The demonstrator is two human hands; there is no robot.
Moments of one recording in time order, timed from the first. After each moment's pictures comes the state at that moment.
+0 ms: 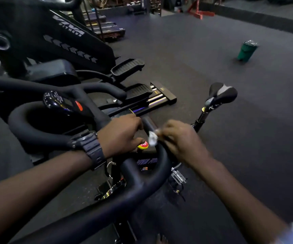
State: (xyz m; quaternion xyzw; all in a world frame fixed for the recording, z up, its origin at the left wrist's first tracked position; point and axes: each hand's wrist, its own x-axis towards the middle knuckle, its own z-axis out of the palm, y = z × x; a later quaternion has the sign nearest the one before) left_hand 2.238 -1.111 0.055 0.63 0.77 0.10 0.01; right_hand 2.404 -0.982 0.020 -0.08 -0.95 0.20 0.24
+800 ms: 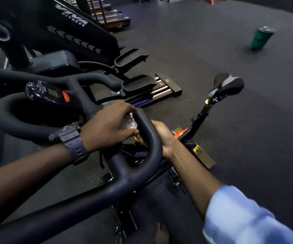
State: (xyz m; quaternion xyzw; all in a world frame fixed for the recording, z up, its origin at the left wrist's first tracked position) left_hand 2.247 -1.112 0.061 0.59 0.79 0.16 0.04; right_hand 2.348 -0.979 -0.032 -0.20 -0.29 0.93 0.04
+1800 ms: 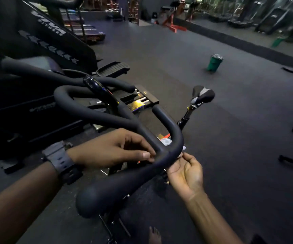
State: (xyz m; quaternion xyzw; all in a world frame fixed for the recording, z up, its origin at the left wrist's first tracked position) left_hand 2.237 -1.250 0.069 0.59 0.54 0.38 0.46; right_hand 2.426 -1.119 -0.053 -0.18 -0.05 0.89 0.41
